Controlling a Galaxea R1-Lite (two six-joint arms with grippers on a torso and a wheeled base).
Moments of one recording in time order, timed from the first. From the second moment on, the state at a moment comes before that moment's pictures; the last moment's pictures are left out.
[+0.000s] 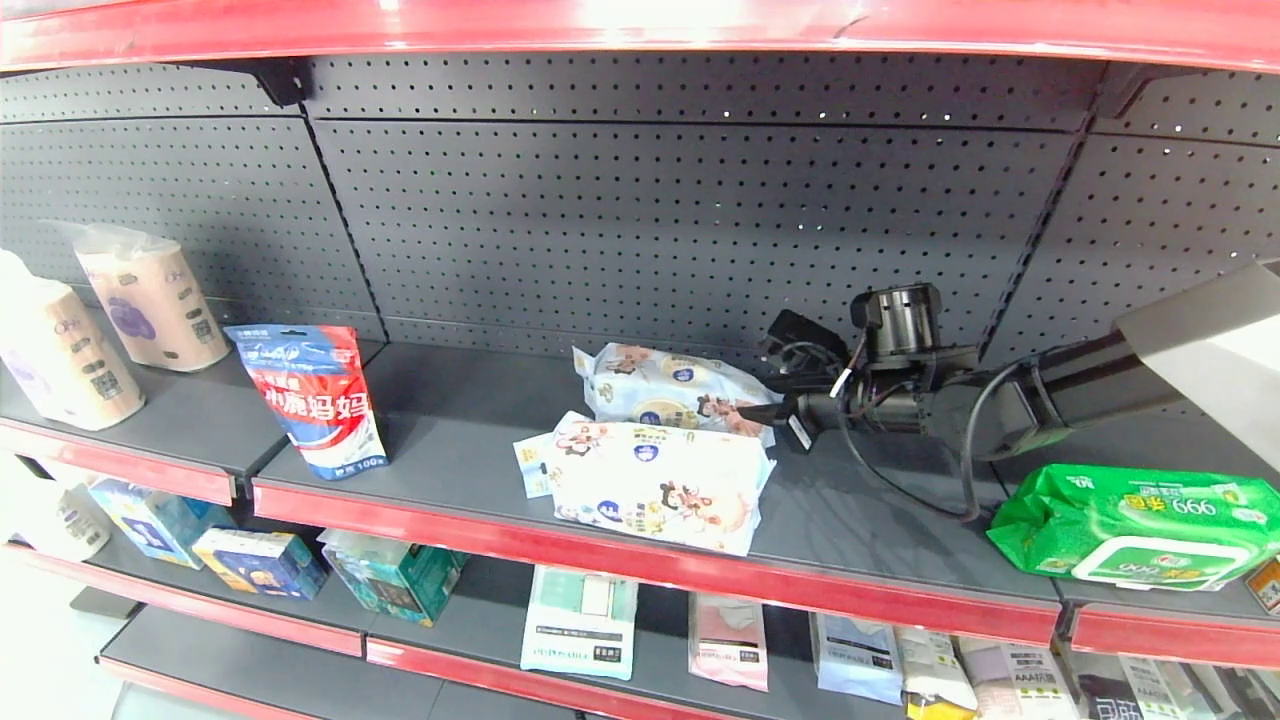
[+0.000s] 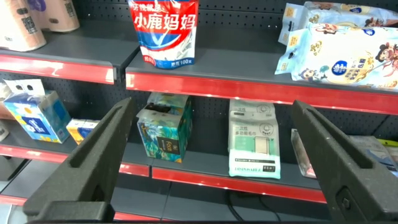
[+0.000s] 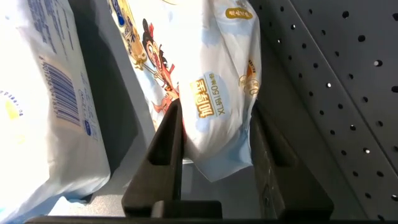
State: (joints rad) left arm 0.00 0.00 0.00 0.00 -0.04 -0.01; right arm 0.32 2.15 -1.25 -0.37 0.33 -0.60
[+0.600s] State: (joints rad) left arm 0.00 0.00 0.00 0.00 -0.04 -0.01; right arm 0.31 2.15 -1.25 -0.37 0.36 -0.63
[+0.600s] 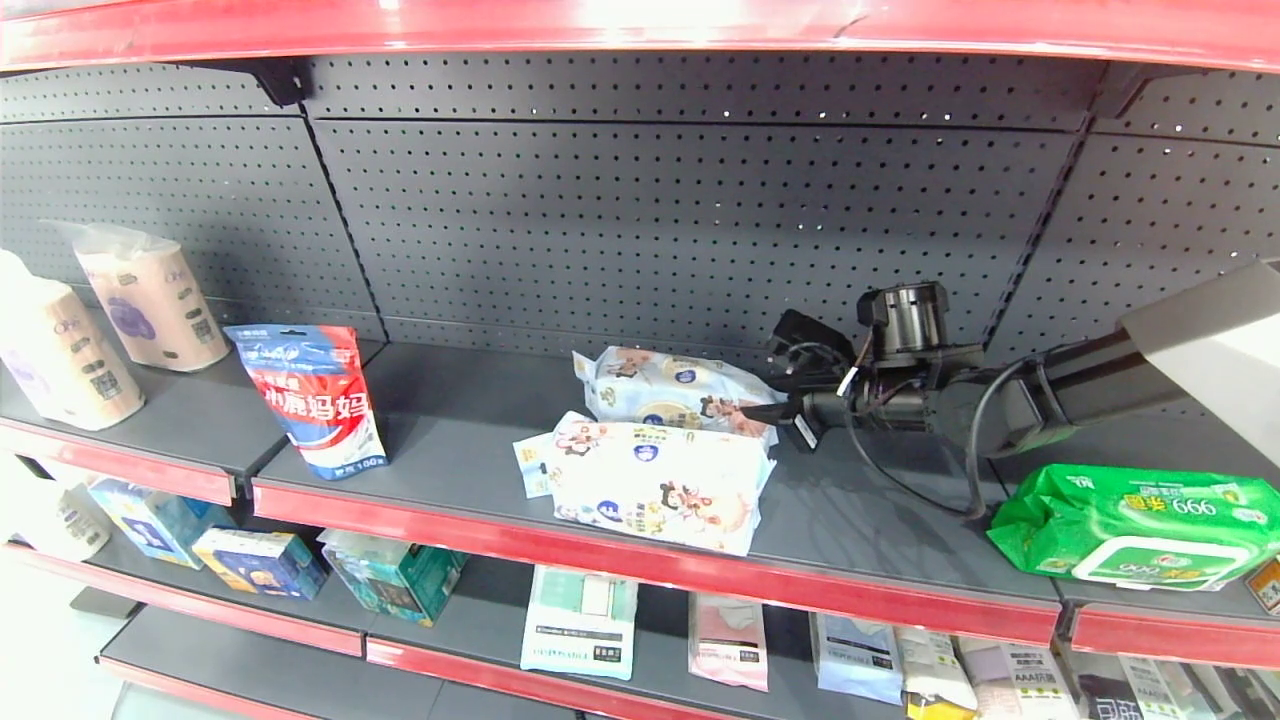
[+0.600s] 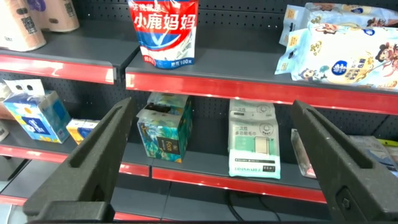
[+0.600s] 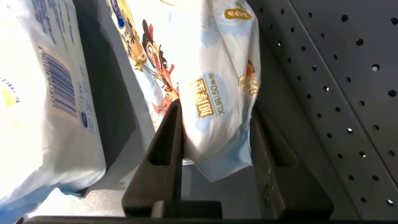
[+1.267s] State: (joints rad) left arm 0.00 0.00 0.00 0.00 -0.04 -0.01; right arm 0.31 2.15 -1.24 -0.37 0.33 -0.63
